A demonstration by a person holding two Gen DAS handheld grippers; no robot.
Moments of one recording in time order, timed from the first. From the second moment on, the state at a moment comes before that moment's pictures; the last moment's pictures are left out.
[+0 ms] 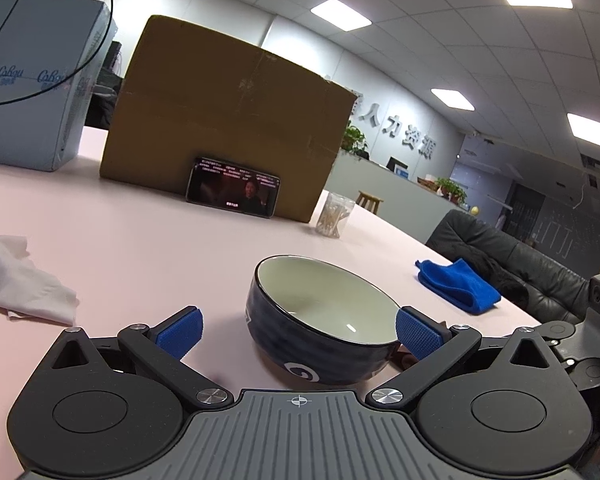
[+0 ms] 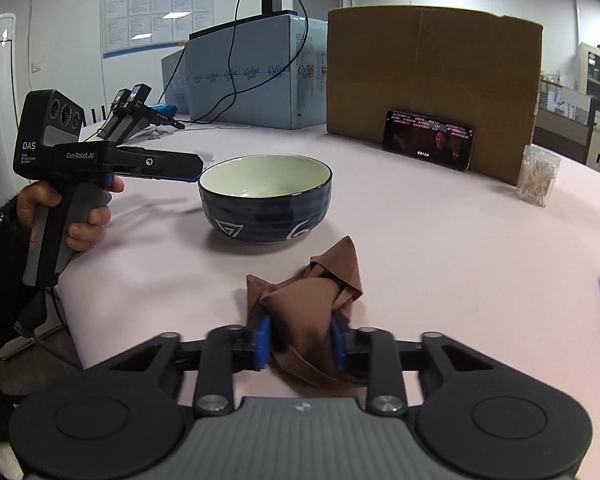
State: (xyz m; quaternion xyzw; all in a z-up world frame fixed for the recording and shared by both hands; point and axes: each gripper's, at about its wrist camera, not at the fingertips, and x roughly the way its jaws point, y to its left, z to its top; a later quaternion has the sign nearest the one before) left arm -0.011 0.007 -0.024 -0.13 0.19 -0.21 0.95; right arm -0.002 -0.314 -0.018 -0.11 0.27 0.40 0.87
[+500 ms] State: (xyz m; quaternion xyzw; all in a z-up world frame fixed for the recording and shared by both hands) left arm -0.003 0.014 -0.015 -0.15 0.19 -0.16 0.96; right arm 0.022 -0.307 0.035 -0.01 0.20 0.44 0.88
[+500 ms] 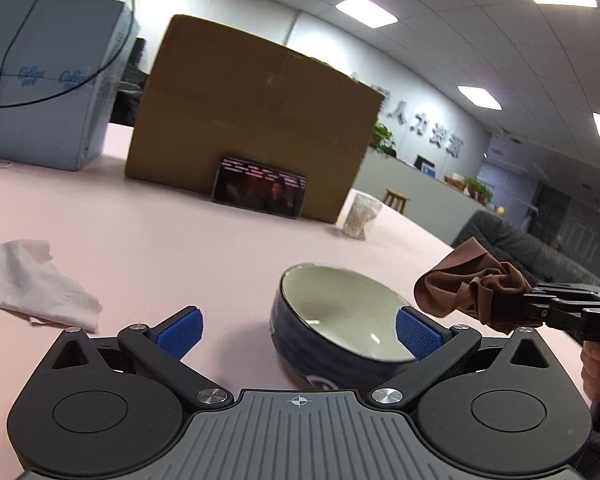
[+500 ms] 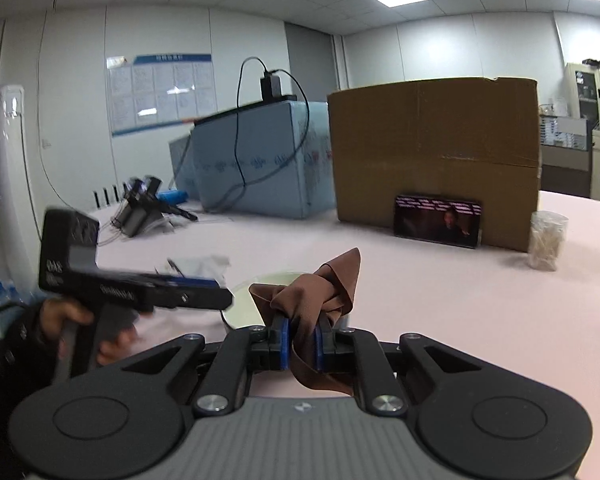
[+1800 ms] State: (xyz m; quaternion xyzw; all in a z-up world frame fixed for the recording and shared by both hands) left arm 0.051 0.015 -0.009 -0.02 0.26 -0.17 0.95; right arm 0.110 -0.180 0.026 -0.19 0.40 0.43 0.79
